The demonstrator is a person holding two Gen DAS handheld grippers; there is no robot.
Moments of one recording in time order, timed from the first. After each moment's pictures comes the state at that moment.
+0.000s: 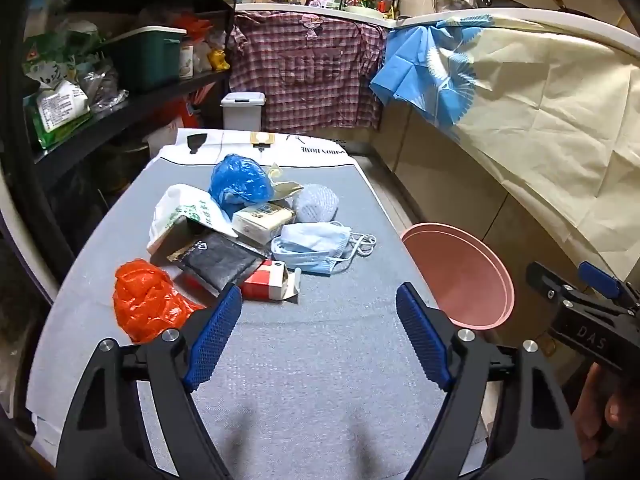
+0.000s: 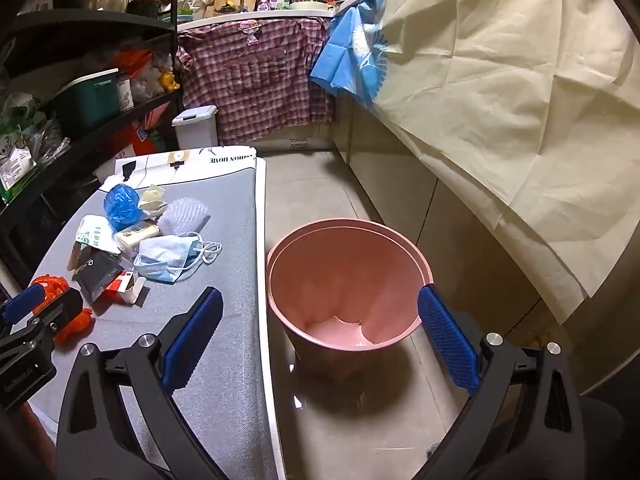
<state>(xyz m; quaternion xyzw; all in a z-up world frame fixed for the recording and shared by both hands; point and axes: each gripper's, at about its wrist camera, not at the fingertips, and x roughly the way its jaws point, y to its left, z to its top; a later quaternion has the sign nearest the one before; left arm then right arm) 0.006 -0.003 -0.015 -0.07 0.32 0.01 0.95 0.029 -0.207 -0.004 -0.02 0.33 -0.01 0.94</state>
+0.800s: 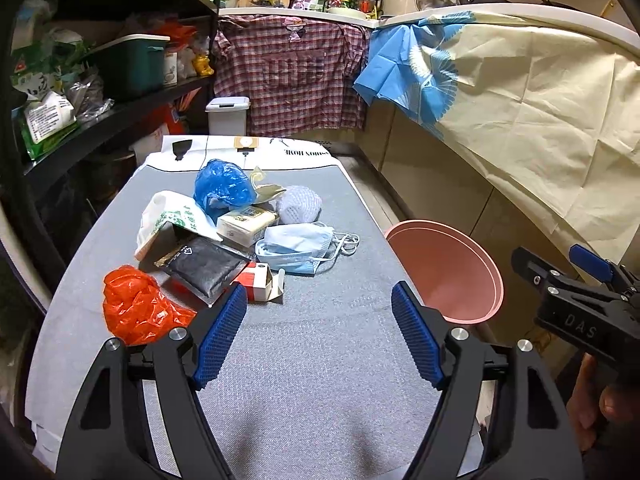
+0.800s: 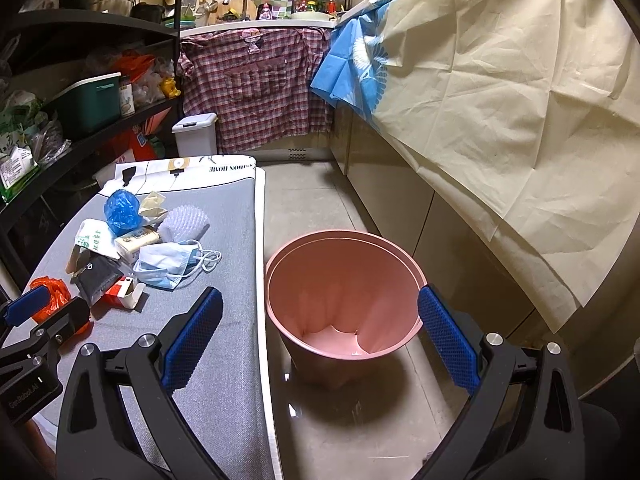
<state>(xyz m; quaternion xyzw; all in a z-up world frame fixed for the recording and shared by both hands) 0.001 -0.011 -0.017 -0.06 0.31 -0.01 0.95 0.027 -0.207 0.003 -0.03 0.31 -0.02 0.95</state>
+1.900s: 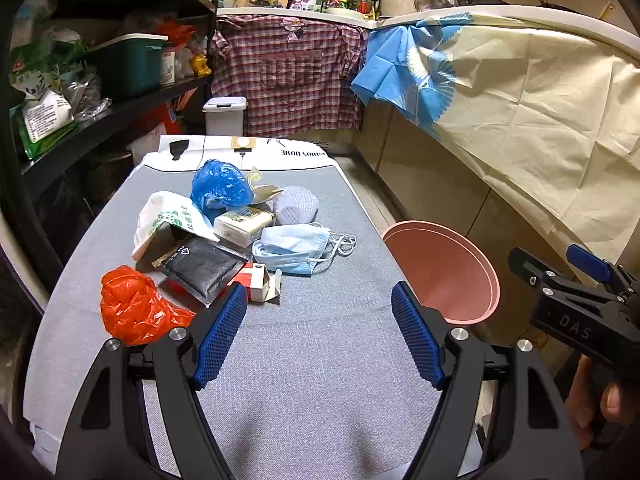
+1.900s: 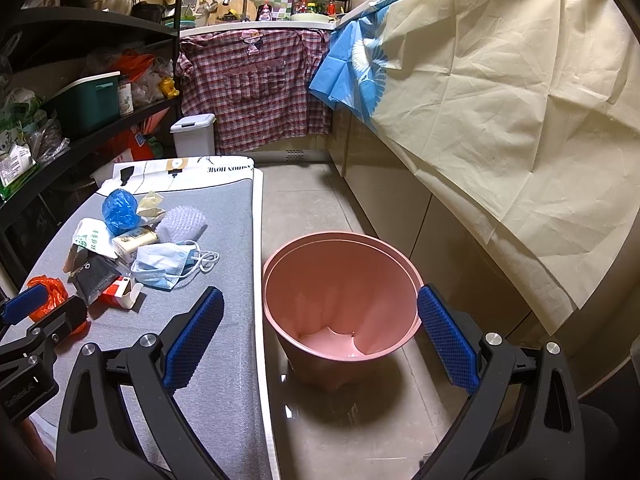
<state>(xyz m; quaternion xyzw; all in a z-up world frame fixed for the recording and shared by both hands) 0.002 -0.013 -0.016 -0.06 0.31 -0.02 0.95 0.028 -0.210 0.006 -0.03 0.31 -0.02 0.95</state>
